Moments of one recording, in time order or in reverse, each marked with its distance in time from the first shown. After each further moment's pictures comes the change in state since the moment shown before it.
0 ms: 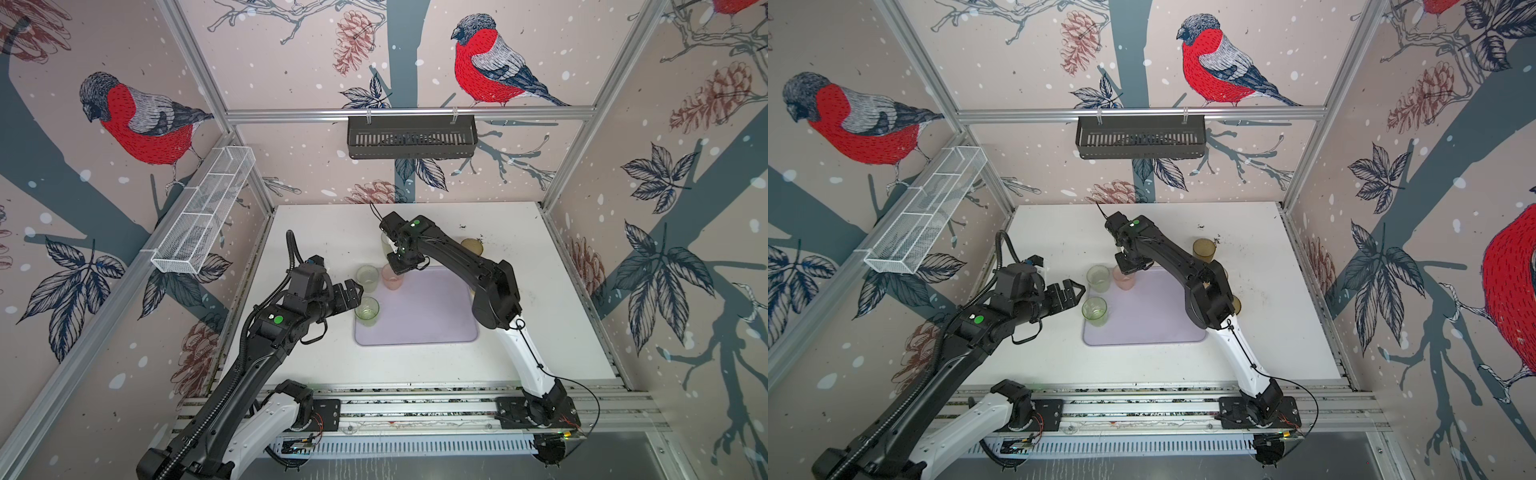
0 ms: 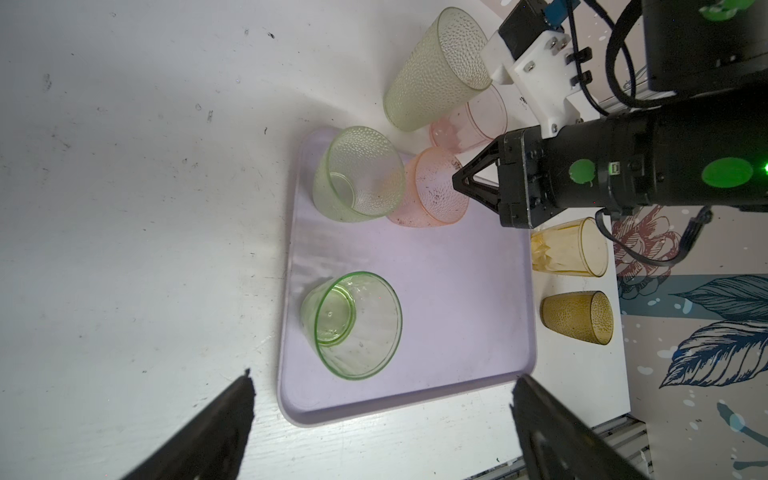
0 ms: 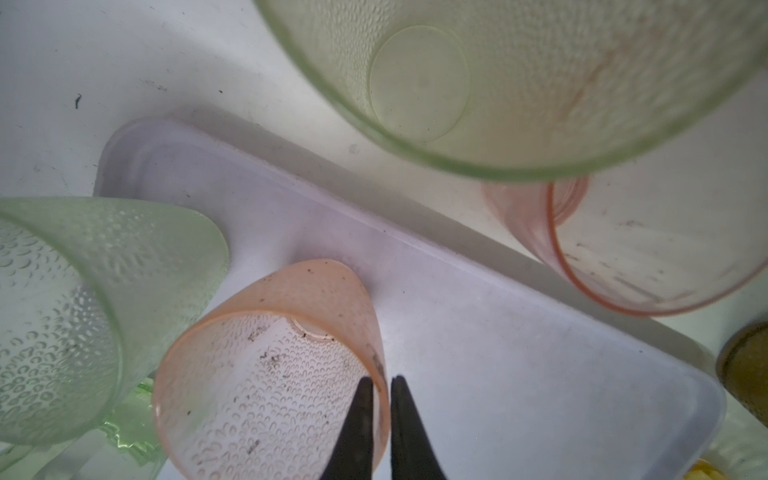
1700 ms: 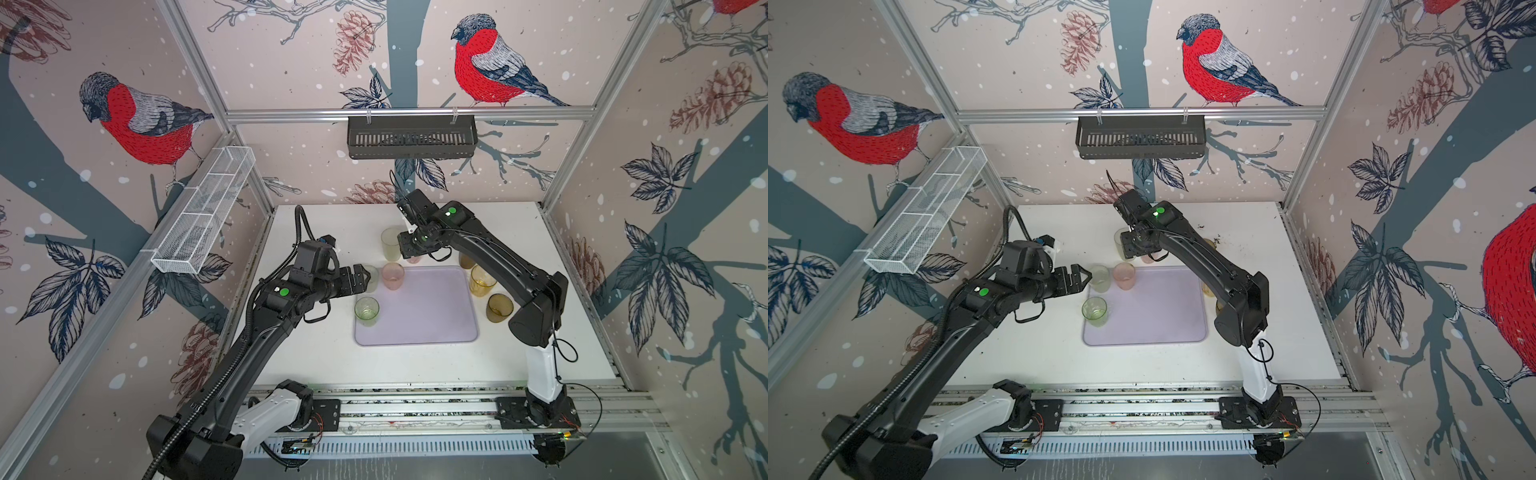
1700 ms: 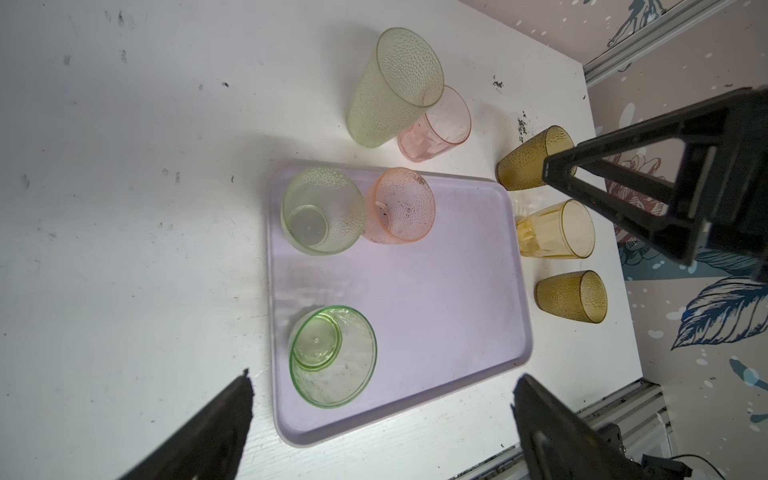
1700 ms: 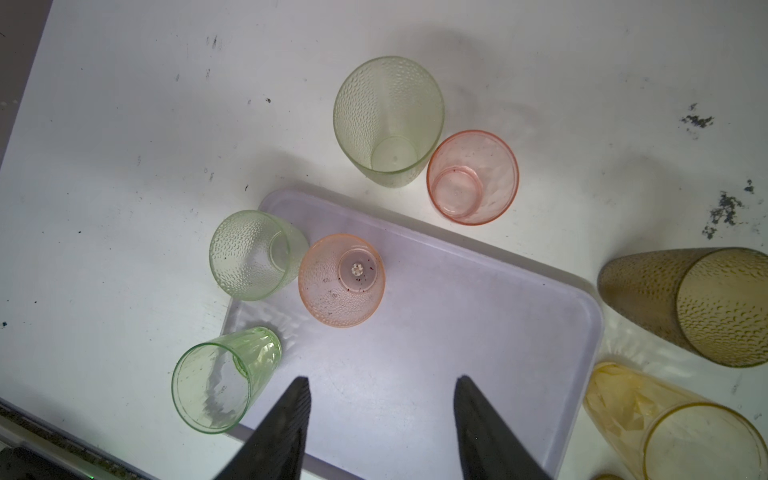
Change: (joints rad) left arm 0.000 0.208 0.244 -0.069 0.028 0.157; right arm 0.005 -0.371 -0.141 0.042 0.045 0.093
